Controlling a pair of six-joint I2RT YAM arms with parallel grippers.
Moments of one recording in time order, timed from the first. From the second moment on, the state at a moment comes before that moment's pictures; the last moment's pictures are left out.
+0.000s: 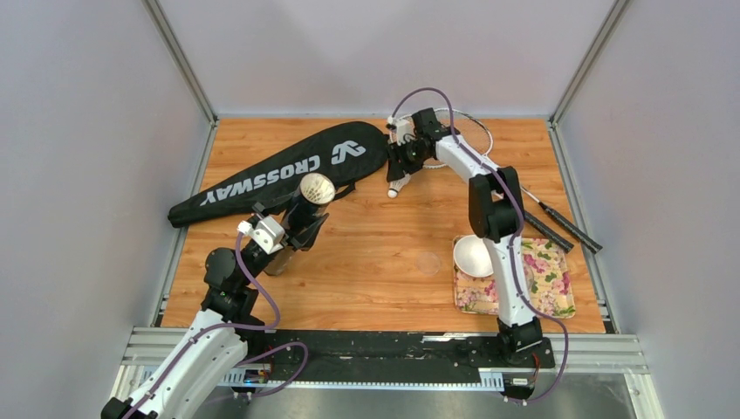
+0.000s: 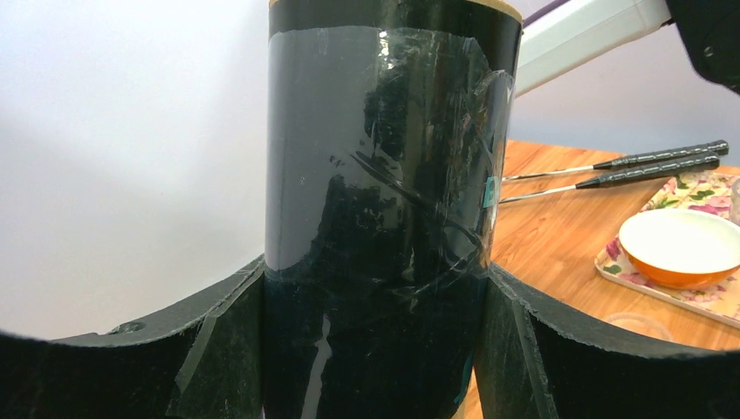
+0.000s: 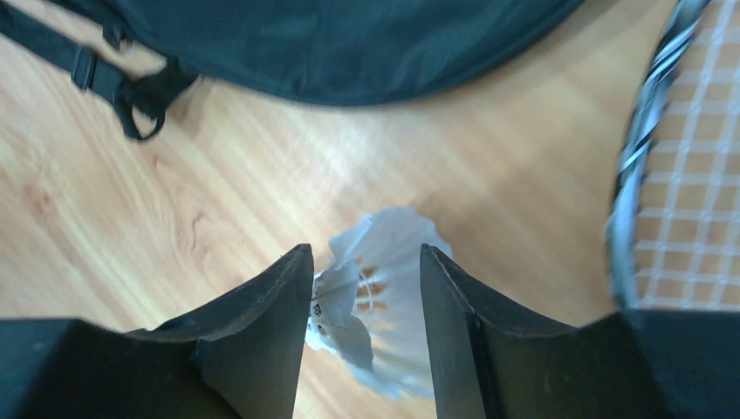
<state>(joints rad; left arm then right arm) -0.40 0.51 0.29 0.60 0.38 0.13 0.34 2.45 2.13 -0.65 -0.52 -0.15</state>
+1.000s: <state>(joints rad) -0.40 0.51 0.29 0.60 0.39 0.12 0.35 2.04 1.50 -0.41 -0.54 0.28</state>
